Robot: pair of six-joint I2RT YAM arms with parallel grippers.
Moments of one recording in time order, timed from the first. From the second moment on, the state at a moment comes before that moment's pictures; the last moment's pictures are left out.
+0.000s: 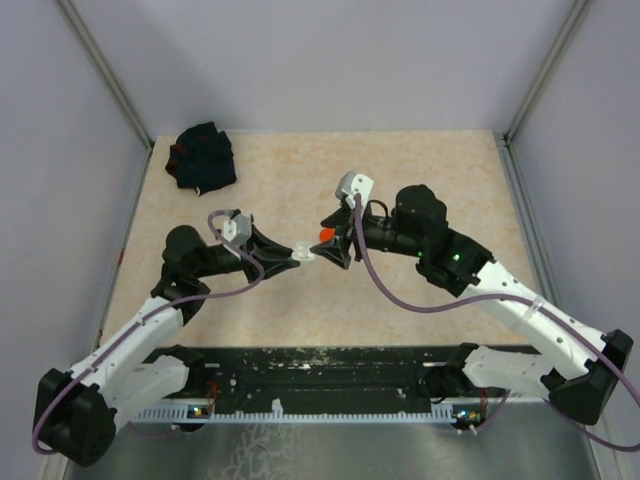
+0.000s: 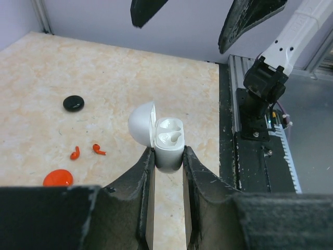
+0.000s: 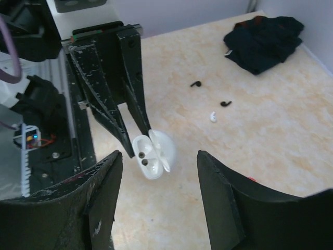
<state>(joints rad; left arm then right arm) -0.44 0.93 0.56 0.44 0.97 -0.14 0.82 1.07 1.14 -0.26 -0.36 -0.11</state>
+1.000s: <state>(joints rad) -0.44 0.91 0.46 0.96 1.02 -0.42 0.73 1.15 0.92 0.31 -0.76 0.26</state>
